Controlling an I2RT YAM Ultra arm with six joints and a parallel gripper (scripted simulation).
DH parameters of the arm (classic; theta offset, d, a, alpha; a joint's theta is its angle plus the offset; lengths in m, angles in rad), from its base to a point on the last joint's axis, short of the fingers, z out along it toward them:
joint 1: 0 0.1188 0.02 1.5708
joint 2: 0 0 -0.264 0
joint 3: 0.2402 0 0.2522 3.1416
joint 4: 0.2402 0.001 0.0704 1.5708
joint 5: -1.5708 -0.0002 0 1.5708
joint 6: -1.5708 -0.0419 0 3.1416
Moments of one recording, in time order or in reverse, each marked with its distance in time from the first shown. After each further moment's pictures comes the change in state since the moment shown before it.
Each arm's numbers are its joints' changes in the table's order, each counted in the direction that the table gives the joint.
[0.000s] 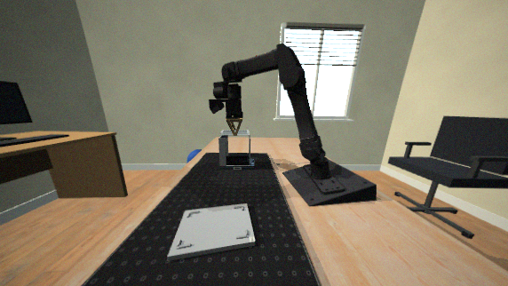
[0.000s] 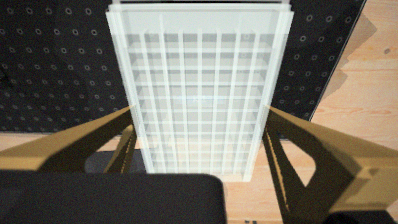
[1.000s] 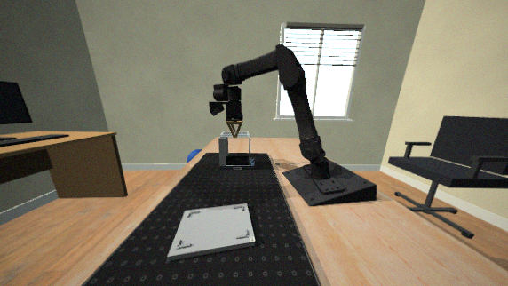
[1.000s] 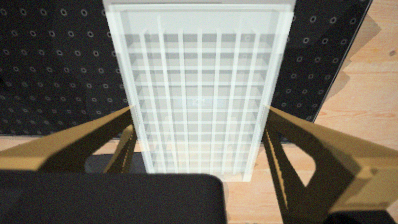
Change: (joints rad) arm 0.002 0.000 -0.039 -0.036 0.000 -0.003
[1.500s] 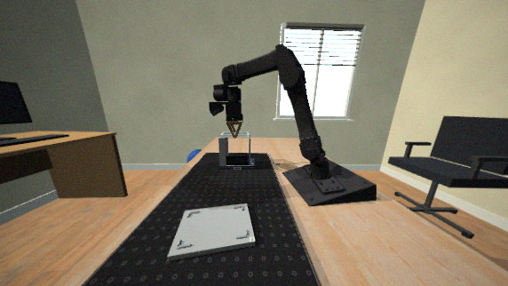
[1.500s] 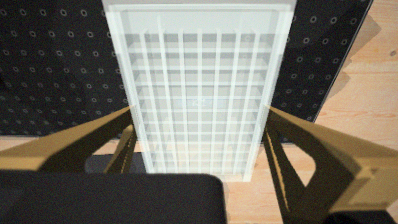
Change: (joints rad) arm 0.001 0.000 -0.002 -0.003 0.000 -0.001
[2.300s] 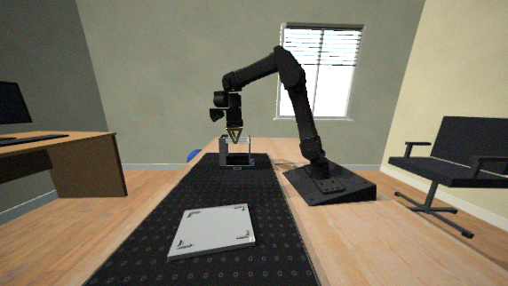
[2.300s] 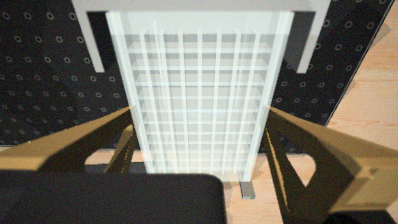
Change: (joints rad) arm 0.014 0.008 -0.114 -0.106 -0.002 -0.014
